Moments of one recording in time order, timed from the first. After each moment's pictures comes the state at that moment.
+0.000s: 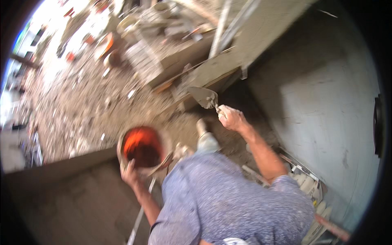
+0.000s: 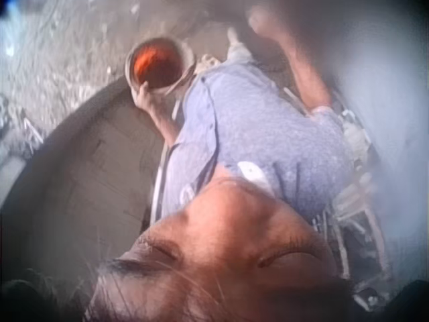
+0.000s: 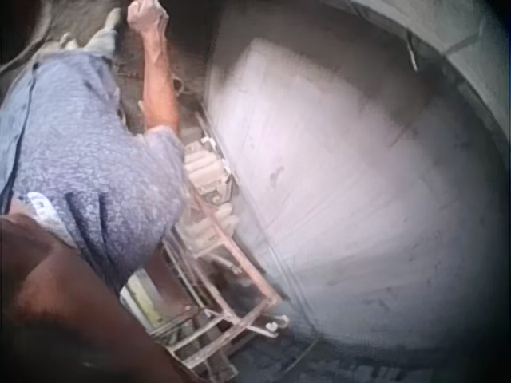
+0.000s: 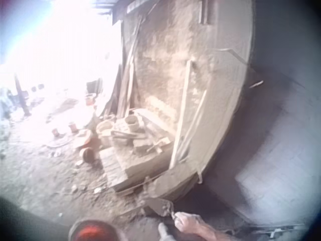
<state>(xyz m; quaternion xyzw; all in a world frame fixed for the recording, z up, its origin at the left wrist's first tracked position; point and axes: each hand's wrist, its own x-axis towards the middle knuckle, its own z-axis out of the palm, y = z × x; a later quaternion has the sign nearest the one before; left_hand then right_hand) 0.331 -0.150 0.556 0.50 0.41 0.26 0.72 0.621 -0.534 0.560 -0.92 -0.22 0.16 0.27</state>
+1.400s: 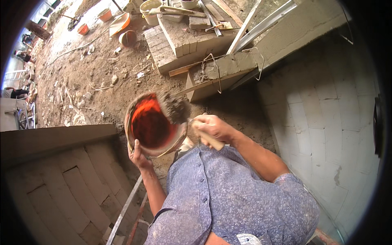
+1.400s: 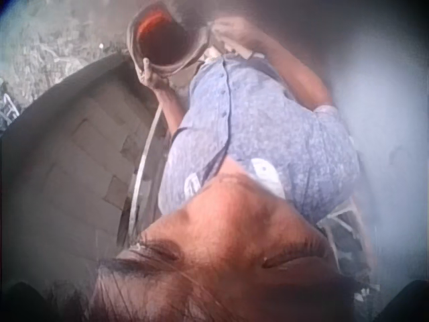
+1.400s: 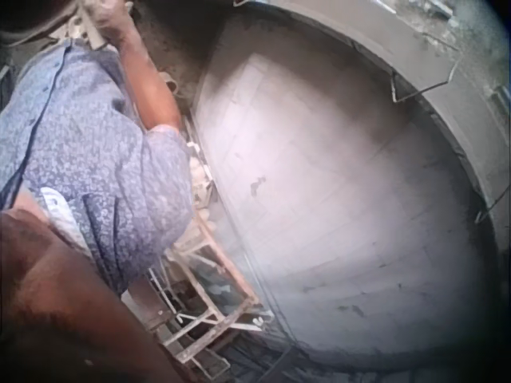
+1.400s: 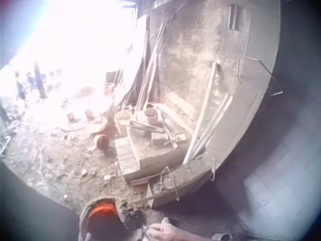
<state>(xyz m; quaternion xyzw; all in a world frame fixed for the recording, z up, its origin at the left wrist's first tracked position) 0.325 -0.165 0.553 0.44 0.36 0.36 0.74 0.529 -0.405 0.651 -0.57 -0.09 0.57 0.59</state>
